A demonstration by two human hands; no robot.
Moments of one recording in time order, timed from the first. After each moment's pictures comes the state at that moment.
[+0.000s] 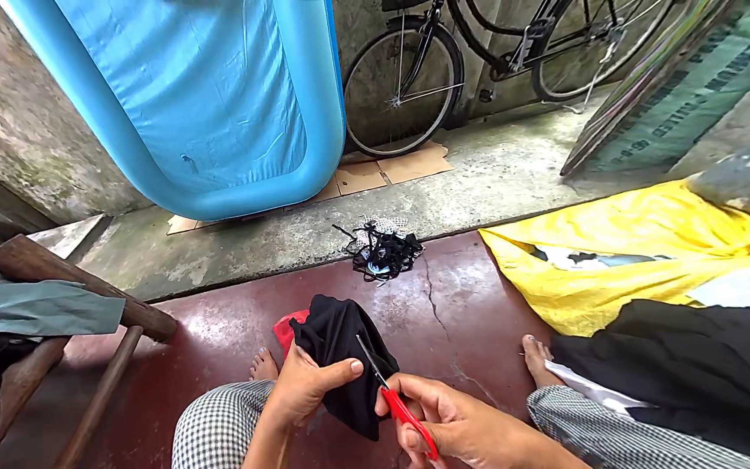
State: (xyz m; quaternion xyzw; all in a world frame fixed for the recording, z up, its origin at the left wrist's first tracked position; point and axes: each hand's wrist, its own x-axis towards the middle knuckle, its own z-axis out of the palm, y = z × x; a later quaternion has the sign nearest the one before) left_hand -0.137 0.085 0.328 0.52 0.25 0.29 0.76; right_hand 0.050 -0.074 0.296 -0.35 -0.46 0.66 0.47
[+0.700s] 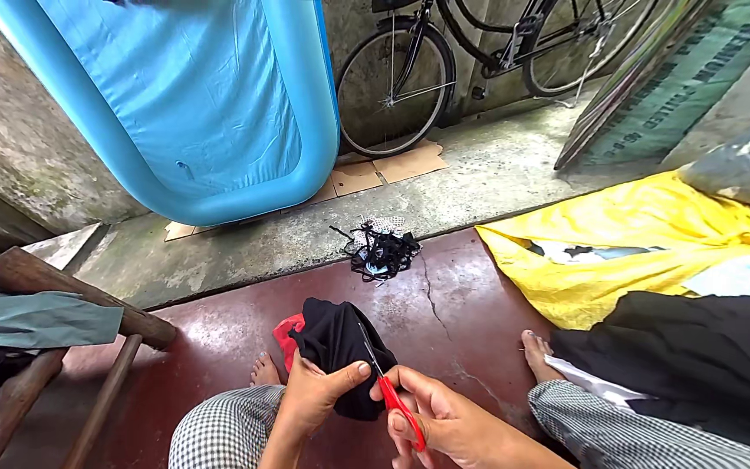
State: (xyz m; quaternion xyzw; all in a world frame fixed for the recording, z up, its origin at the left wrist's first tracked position) left_hand -0.127 0.078 0.309 0.54 0.26 0.33 0.73; right_hand 0.035 -0.075 0.301 -0.39 -0.40 0.63 0.53
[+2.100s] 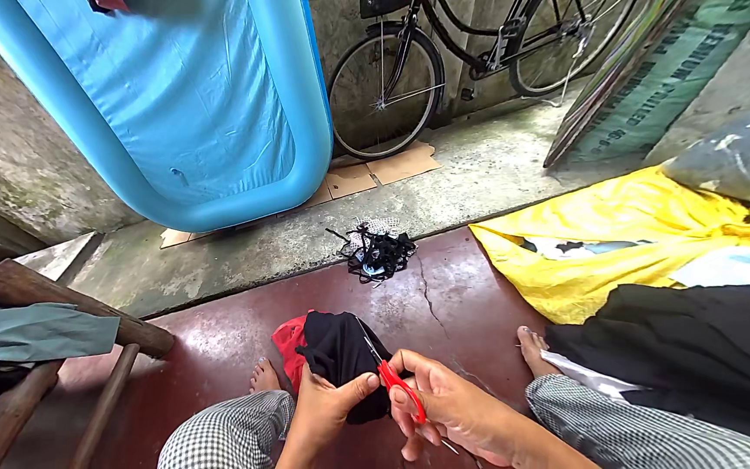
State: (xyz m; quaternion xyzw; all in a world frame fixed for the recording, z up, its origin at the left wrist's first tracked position) left_hand -0.124 0.064 0.289 0.56 0.27 0.34 0.70; right_hand 0.048 -0.069 0.302 -0.38 -0.32 0.66 0.56
